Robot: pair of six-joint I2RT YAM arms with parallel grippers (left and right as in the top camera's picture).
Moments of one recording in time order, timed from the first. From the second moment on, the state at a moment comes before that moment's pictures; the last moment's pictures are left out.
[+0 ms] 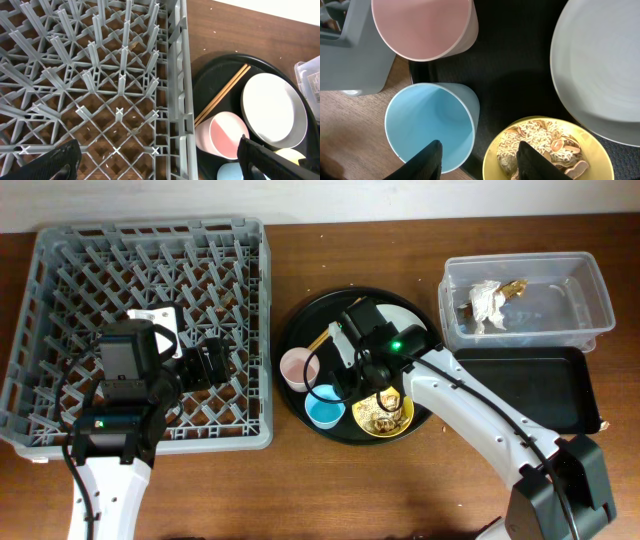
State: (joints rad) left arm -0.01 1.12 1.04 -0.68 0.15 -0.20; right arm 0.57 1.69 1.32 -0.89 -0.16 0.11
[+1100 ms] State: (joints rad) left arm -0.01 1.12 1.04 -0.67 0.31 -0.20; right arm 0.44 1.67 1.32 -1.00 -0.21 0.20
